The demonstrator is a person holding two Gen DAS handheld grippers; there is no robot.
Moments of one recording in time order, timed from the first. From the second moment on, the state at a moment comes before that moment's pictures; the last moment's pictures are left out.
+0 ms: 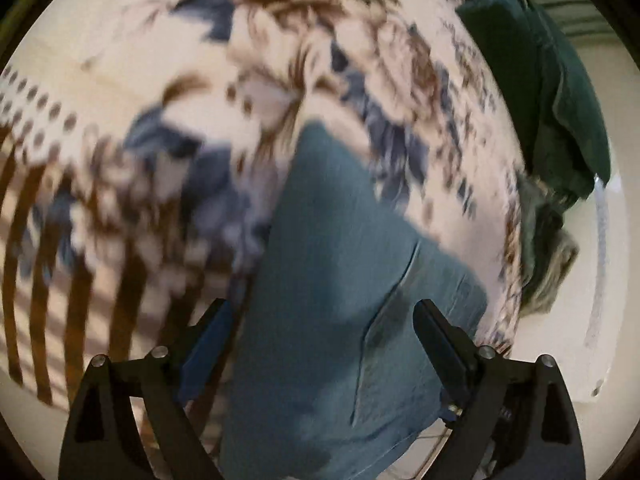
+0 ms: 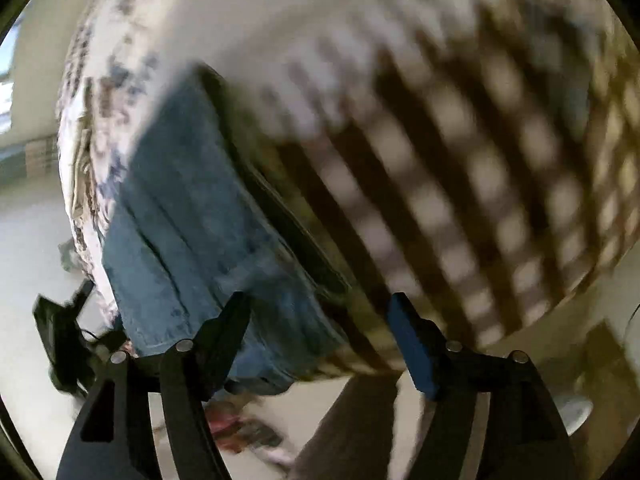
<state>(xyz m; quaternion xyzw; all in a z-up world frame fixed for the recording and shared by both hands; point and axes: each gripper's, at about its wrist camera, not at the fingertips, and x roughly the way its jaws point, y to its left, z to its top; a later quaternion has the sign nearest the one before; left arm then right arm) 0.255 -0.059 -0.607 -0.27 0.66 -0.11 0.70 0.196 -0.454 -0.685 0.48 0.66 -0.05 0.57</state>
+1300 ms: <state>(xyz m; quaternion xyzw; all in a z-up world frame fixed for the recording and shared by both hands) 0.224 -0.049 -0.660 -0.32 0.67 -0.17 0.65 0.205 -0.365 -0.722 0.57 0.57 0.10 0.58</state>
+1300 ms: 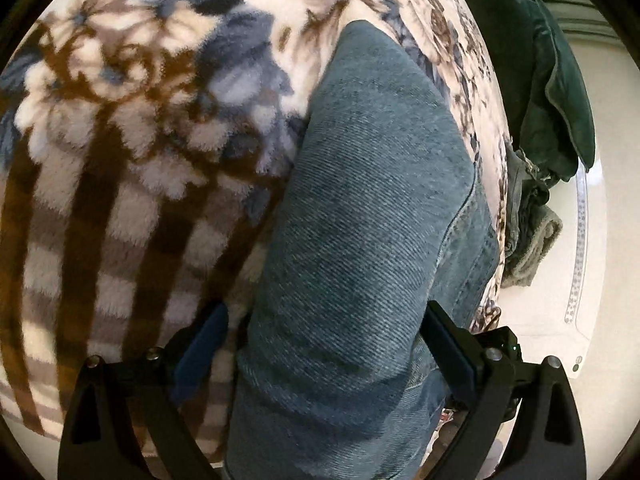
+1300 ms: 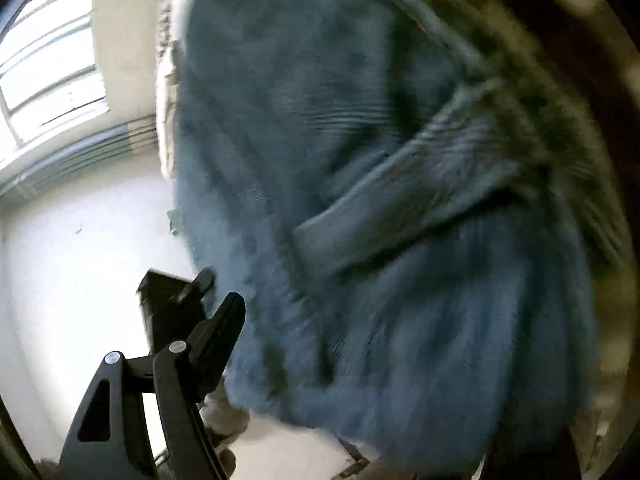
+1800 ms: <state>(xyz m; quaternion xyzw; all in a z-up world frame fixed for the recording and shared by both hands) 0.232 -0.055 -0.531 -0.27 0.61 -0.22 0.71 0.229 -0.343 -0.571 0.49 0.55 0.11 0.67</state>
